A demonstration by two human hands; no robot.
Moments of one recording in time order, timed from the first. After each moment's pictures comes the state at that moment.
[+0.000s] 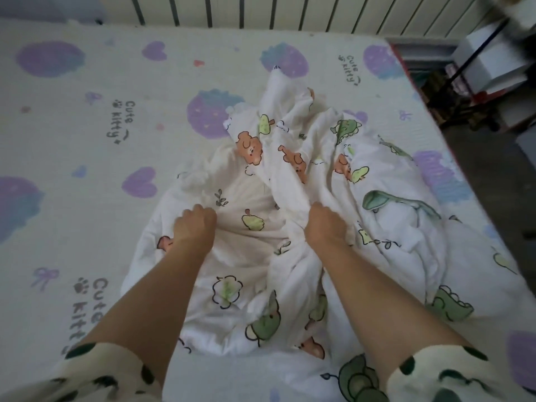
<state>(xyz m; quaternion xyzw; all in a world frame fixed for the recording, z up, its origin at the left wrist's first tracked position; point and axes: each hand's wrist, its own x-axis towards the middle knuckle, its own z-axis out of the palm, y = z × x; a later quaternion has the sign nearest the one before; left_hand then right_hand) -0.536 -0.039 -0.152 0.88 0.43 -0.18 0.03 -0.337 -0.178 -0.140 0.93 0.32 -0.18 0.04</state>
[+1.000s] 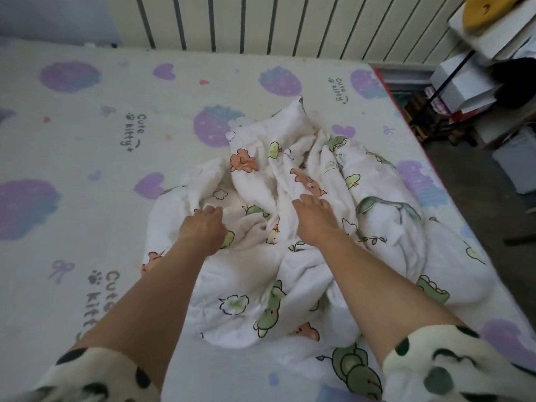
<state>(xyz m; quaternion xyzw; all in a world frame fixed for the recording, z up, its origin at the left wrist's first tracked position) -0.562 -0.065 -0.105 0.90 0.41 -0.13 0.13 -0.358 -0.196 -0.092 0.84 0.52 -0.11 0.11</state>
